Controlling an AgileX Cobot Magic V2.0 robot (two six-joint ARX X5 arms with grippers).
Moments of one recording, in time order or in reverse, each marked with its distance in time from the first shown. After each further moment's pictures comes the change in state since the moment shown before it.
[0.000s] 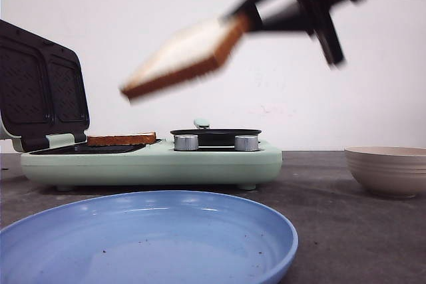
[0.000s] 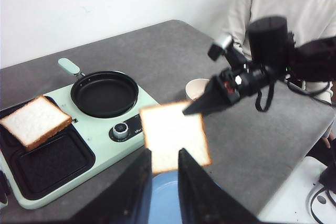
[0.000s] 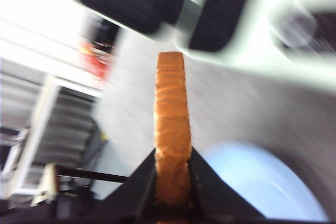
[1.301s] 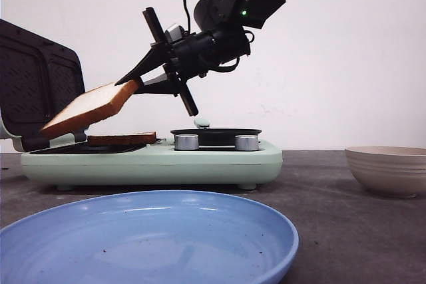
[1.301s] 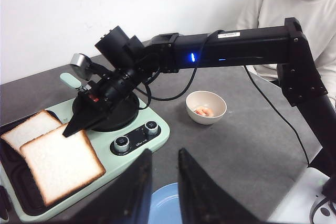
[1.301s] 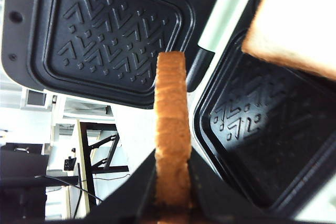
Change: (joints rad) left arm 0.000 0.000 0.000 0.045 0.000 0.003; right arm 0.037 1.083 1.256 -0.491 -0.258 -0.152
